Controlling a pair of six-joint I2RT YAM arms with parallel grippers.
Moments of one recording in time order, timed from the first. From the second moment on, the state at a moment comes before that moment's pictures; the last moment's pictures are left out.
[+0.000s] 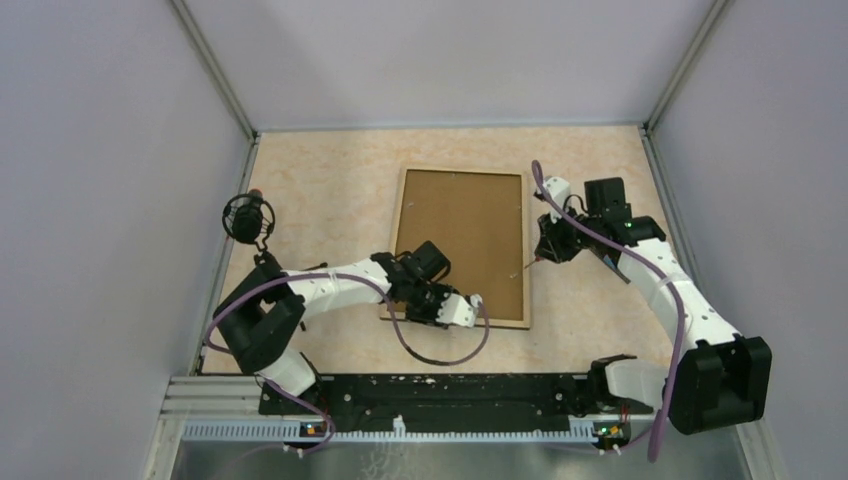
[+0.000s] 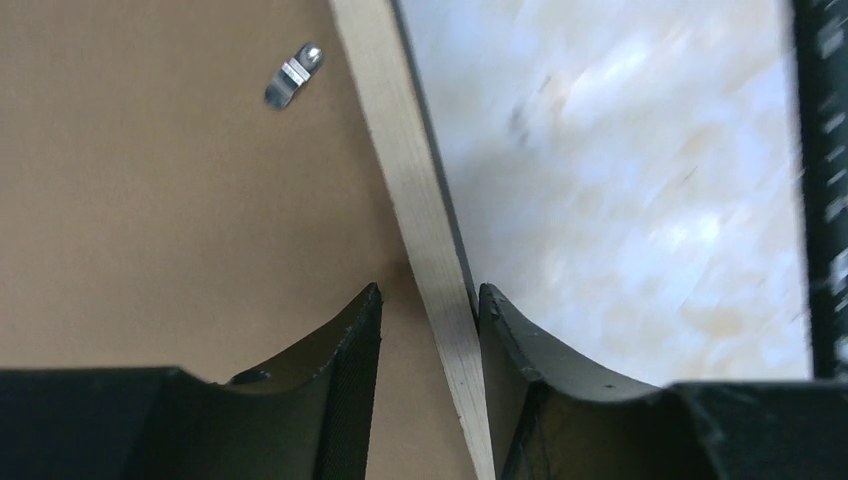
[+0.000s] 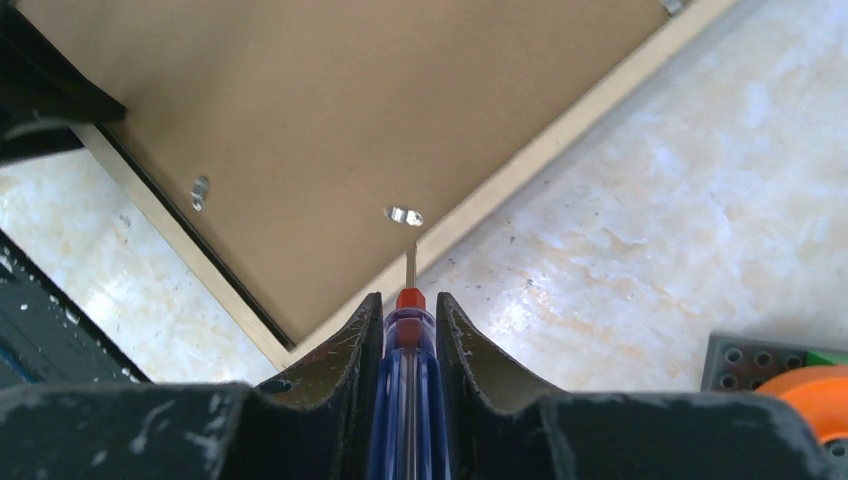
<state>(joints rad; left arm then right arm) -0.94 1.60 0.89 -0.47 0.36 0.94 0.21 1.18 0.95 -0.69 -0.47 -0.39</state>
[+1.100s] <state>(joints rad) -1.11 1.85 1.20 -0.46 0.39 0.69 0.16 1.33 1.14 -0.57 -0.43 -0.30</state>
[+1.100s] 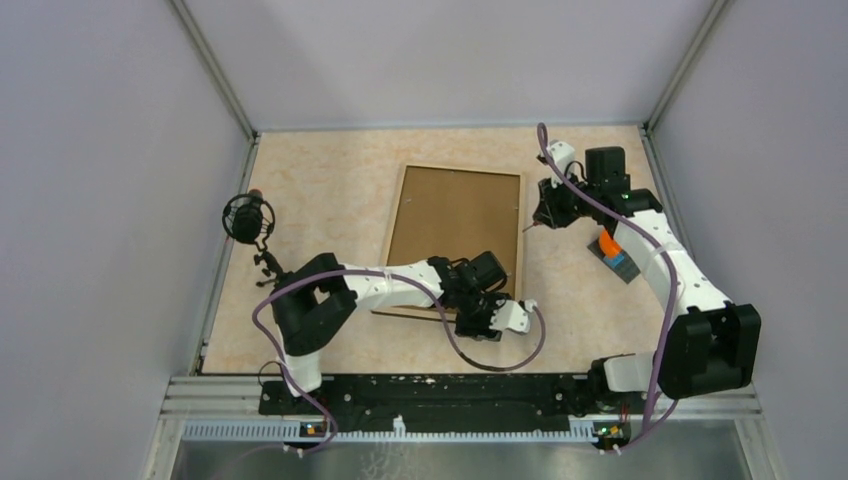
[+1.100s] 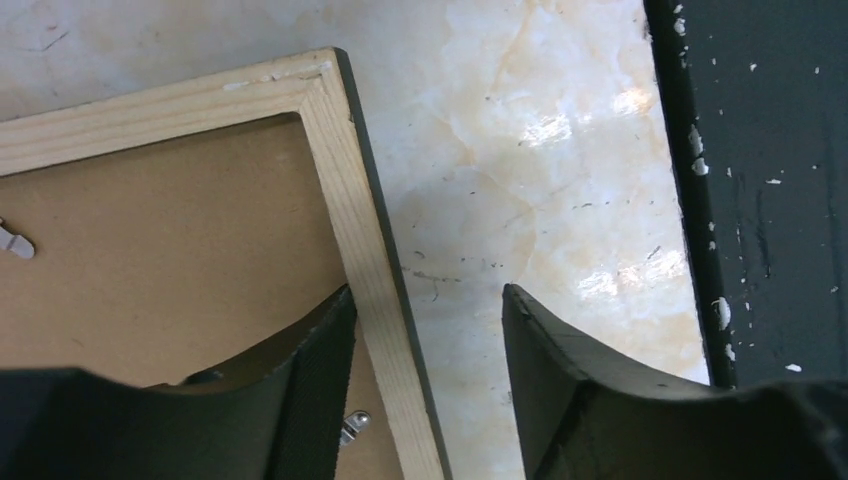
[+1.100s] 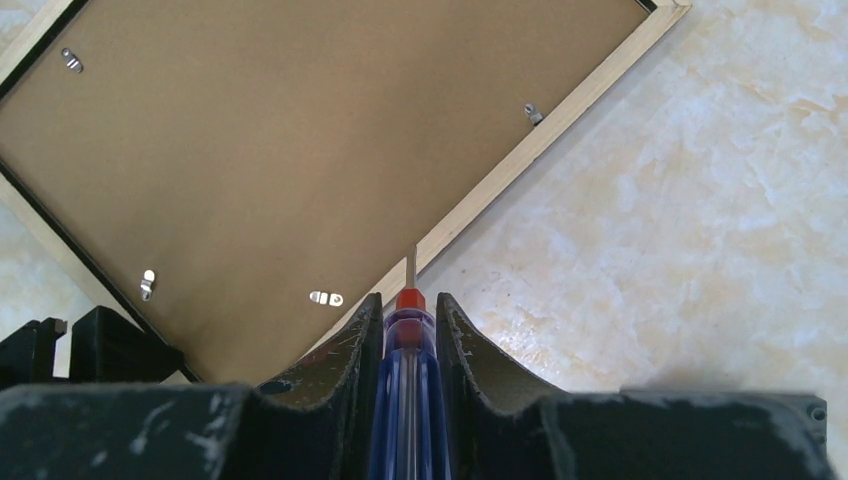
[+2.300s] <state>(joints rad) -0.98 1.70 1.12 -0.61 0.63 0.70 0.30 1.42 1.13 -0.64 -0.19 -0.35</state>
